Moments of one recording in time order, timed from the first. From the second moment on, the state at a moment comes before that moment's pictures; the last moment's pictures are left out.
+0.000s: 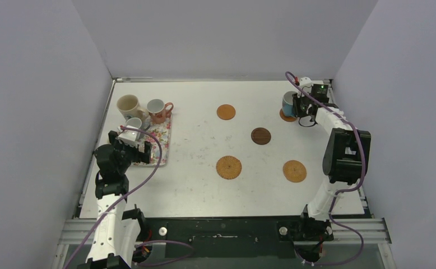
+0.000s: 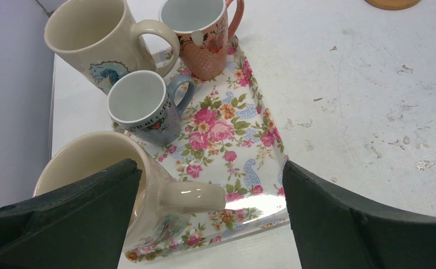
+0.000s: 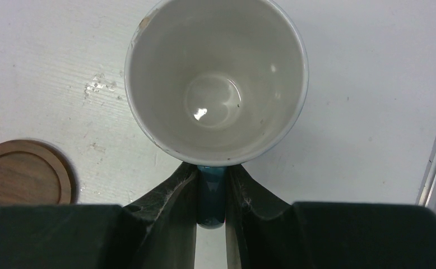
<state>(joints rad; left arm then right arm) 0.20 0.70 0.40 0.02 0.39 0.25 -0.11 1.85 1.32 -0.22 -0.26 -0.33</state>
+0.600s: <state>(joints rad) 0.20 0.70 0.40 0.02 0.39 0.26 -0.11 1.86 1.32 -0.21 -0.25 -0.33</state>
